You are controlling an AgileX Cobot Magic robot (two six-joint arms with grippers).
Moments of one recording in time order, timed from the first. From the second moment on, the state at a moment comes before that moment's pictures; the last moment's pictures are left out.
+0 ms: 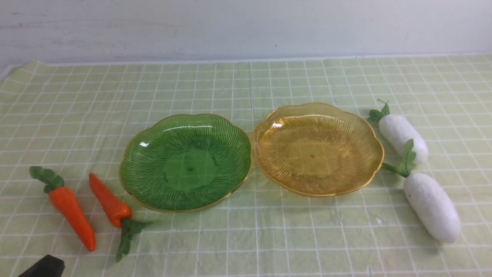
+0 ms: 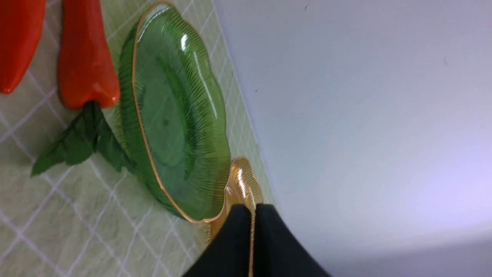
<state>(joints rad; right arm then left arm) -0.05 -0.01 0.02 0.92 0.37 -0.03 -0.06 -0.01 0.03 -0.74 0.21 -0.59</state>
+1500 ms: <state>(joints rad) -0.05 1.54 -0.93 0.33 0.78 -0.39 -0.06 1.08 -0.62 -0.54 0.81 0.13</state>
